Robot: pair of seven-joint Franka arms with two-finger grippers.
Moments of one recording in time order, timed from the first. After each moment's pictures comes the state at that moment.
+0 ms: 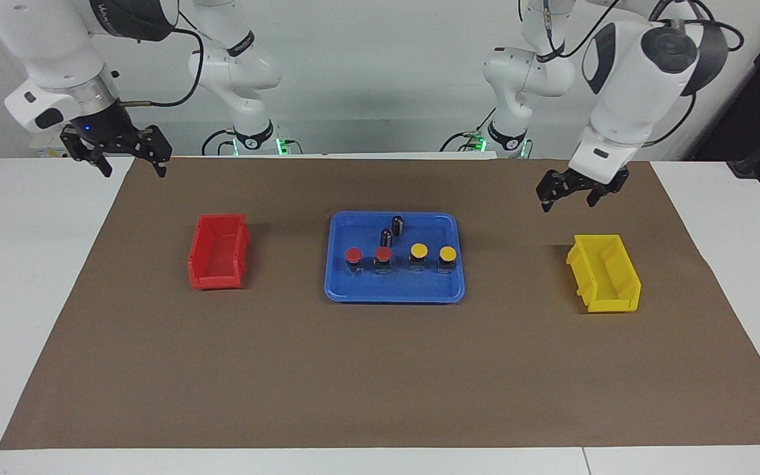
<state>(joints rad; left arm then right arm) -0.38 -0.02 0.23 -1.70 0.02 1.64 -0.14 -0.06 -0.04 -0.01 -1.60 -0.06 1.51 -0.09</state>
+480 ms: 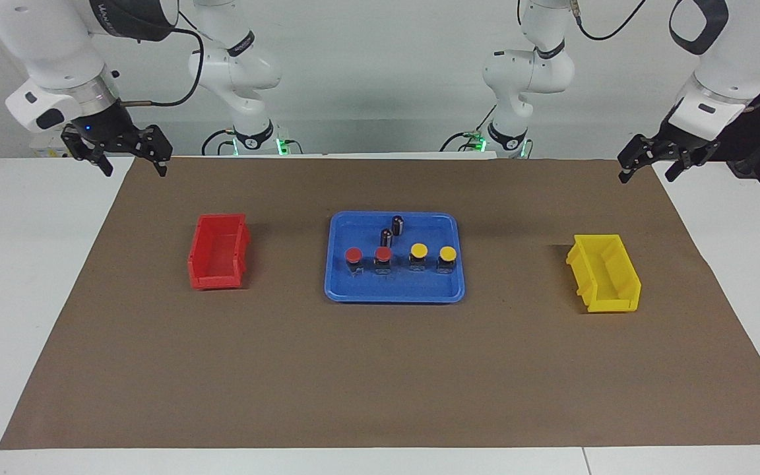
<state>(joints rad) -0.23 -0.09 0.23 -1.68 0.02 1.60 0.08 -0.06 -0.04 -0.02 -1.60 -0.06 1.50 -0.09</state>
